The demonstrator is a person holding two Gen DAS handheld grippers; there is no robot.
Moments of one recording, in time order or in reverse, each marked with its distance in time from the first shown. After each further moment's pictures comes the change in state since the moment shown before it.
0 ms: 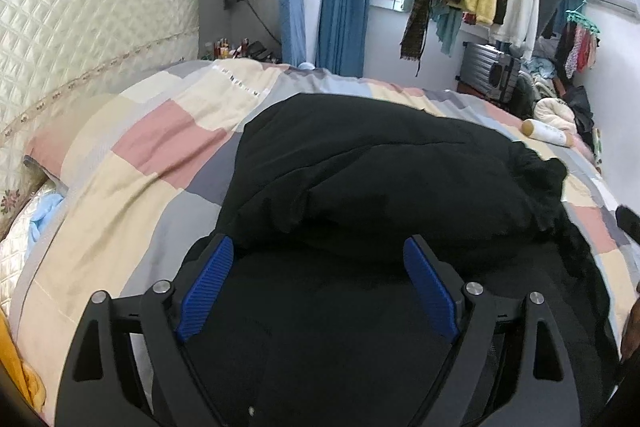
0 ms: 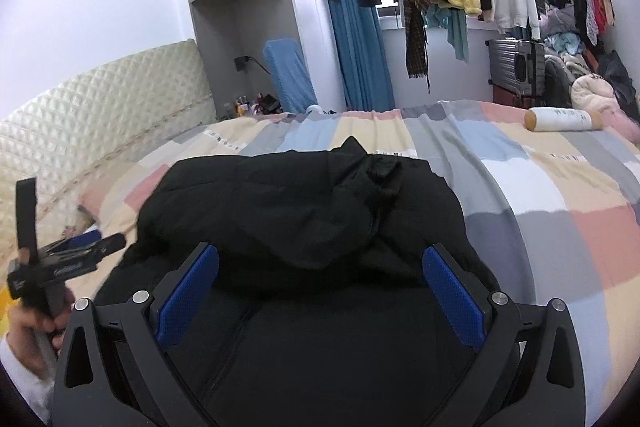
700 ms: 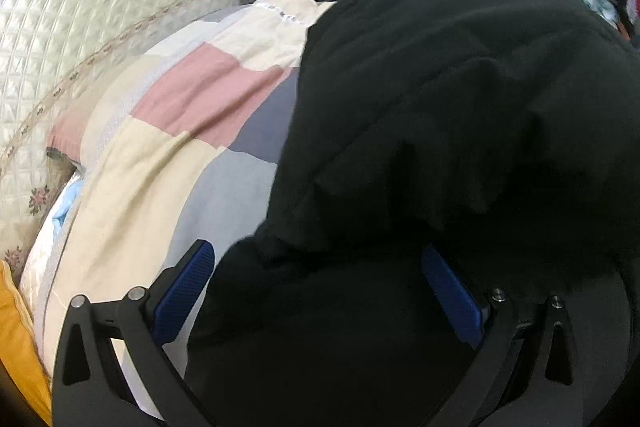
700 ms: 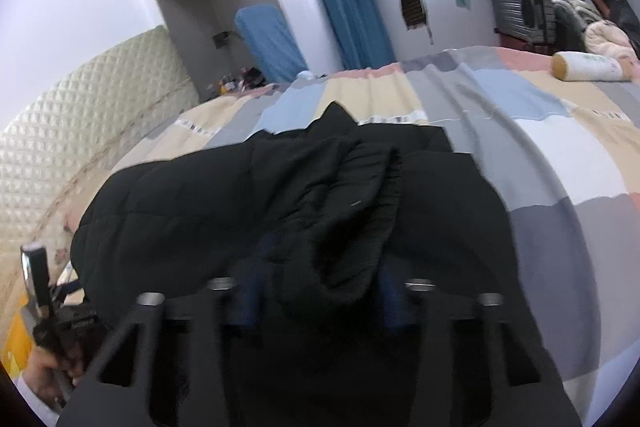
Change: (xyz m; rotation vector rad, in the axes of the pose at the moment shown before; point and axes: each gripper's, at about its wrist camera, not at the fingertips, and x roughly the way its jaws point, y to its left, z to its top) left arm 0.105 0.041 -0.017 0.049 0.176 0.268; right arm 0.117 -0.049 0.015 0.095 0.131 0.056
